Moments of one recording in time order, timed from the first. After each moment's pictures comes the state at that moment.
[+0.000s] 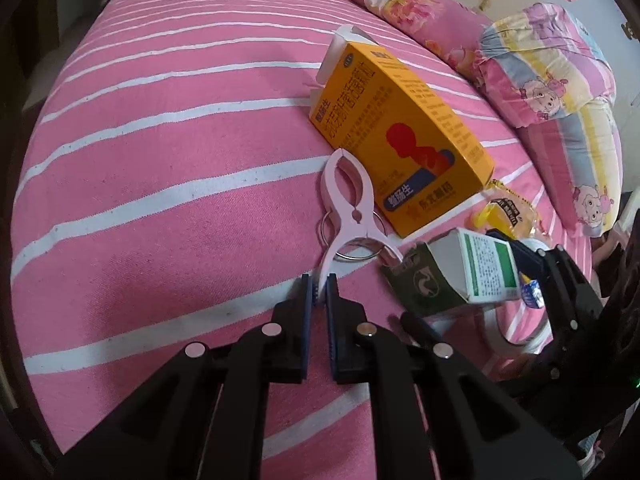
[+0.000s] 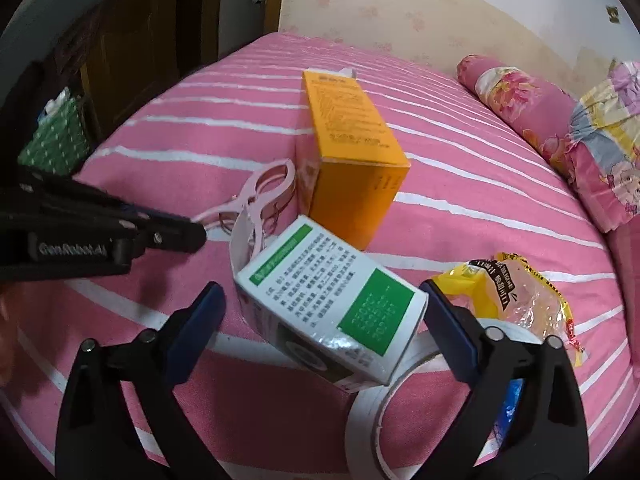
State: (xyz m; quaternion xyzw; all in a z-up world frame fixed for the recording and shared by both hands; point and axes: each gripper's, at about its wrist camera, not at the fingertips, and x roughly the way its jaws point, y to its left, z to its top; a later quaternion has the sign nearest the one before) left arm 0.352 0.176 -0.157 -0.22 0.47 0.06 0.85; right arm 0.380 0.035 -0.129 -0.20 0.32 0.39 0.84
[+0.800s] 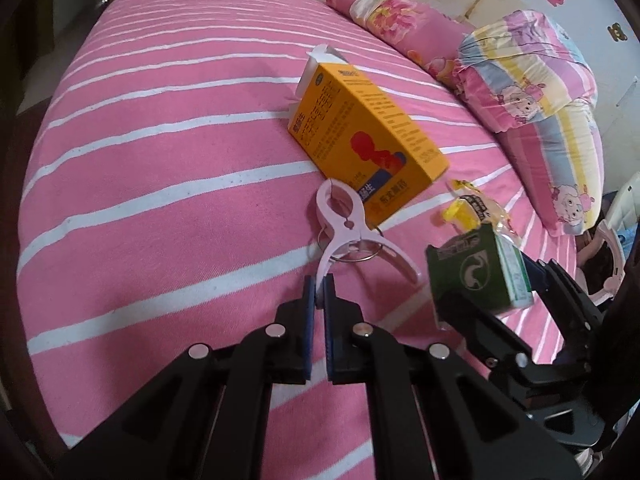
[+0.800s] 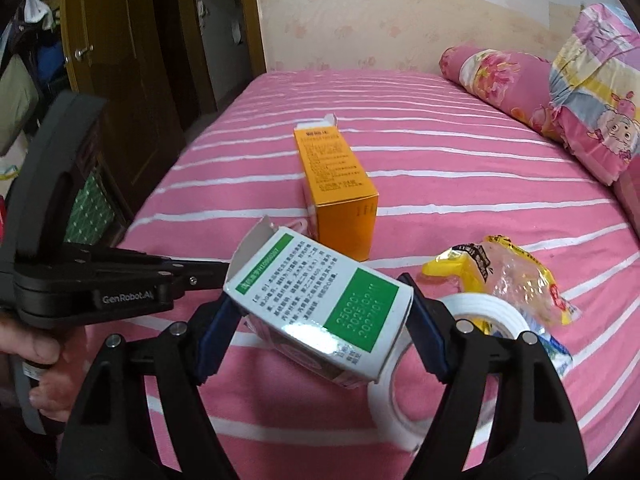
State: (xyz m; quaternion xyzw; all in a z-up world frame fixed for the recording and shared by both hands) left arm 0.336 0.168 -0.135 -0.23 0.45 0.04 0.86; right arm 0.365 -0.002 -0.087 -0.08 0.33 0.41 0.85
